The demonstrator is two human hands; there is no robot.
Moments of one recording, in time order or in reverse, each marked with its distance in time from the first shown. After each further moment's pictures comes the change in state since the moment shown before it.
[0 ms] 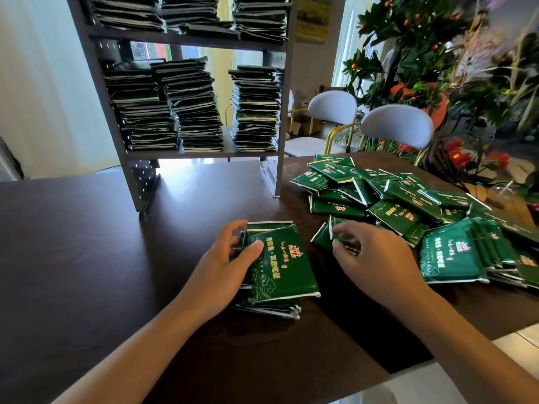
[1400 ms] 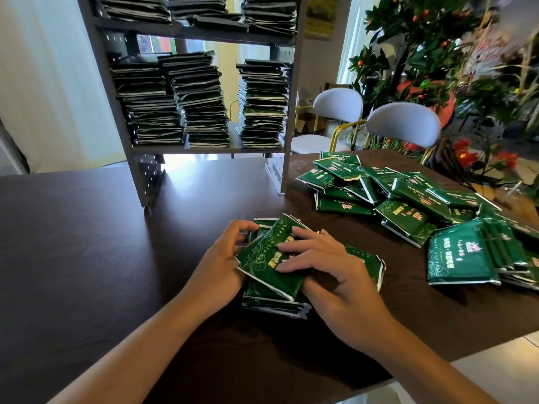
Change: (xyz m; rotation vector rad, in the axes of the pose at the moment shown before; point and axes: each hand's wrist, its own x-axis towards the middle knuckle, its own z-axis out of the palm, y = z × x) left_hand 0.007 -0.016 -0.007 0.040 -0.029 0.074; right_hand -0.033 -0.042 0.031 0.705 -0.036 -0.334
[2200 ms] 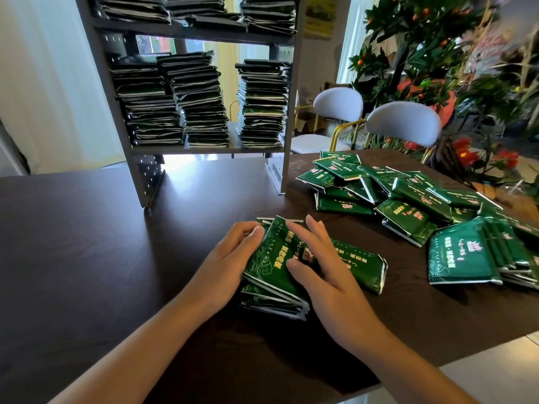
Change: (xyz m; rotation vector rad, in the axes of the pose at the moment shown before) left_hand -0.004 0.016 0.004 -0.221 -0.022 -0.042; right_hand -0.001 -0.014 0.013 0.163 -0.063 0.352
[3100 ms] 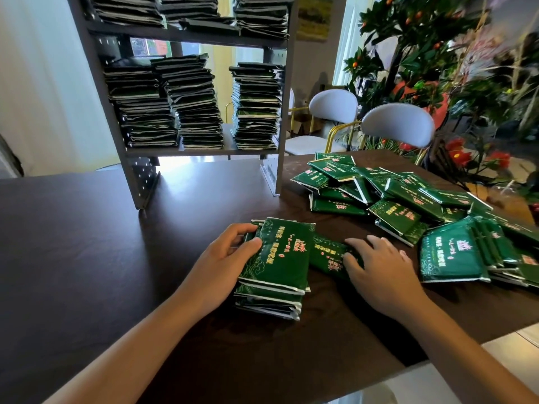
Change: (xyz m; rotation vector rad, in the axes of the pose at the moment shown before) left_hand 0.001 0.002 -0.001 0.204 0.011 -0.078; right_hand 0.018 0.045 -0.078 -0.917 0.062 0.408
